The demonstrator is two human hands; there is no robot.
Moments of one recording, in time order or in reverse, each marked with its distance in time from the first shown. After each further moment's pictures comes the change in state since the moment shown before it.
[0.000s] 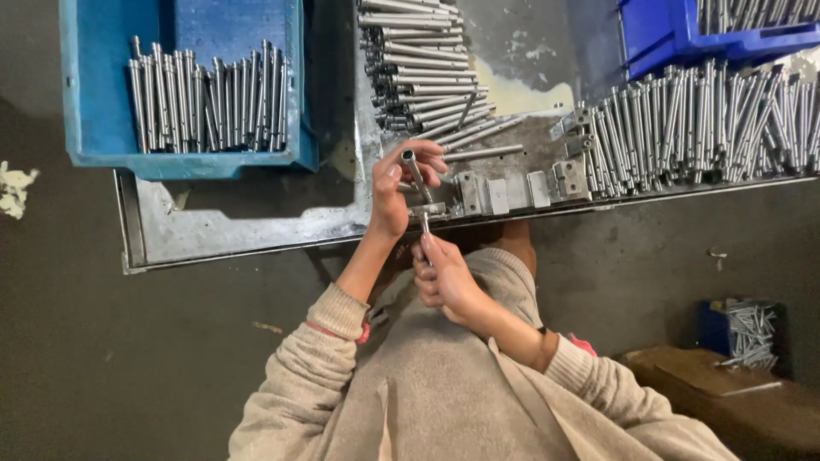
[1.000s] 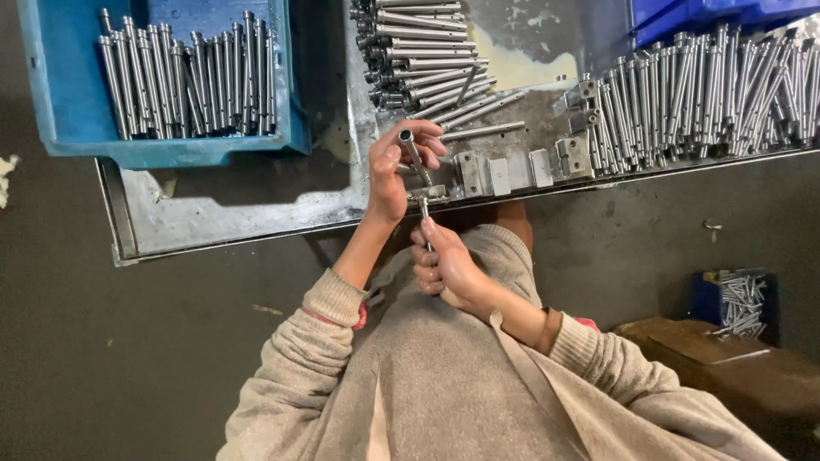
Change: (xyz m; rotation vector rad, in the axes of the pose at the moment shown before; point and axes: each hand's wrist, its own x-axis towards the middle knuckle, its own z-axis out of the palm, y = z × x) left_hand 0.000 -0.005 0.002 -0.017 0.000 -0.020; right_hand 0.004 0.012 -0.006 0.069 -0.024 -0.012
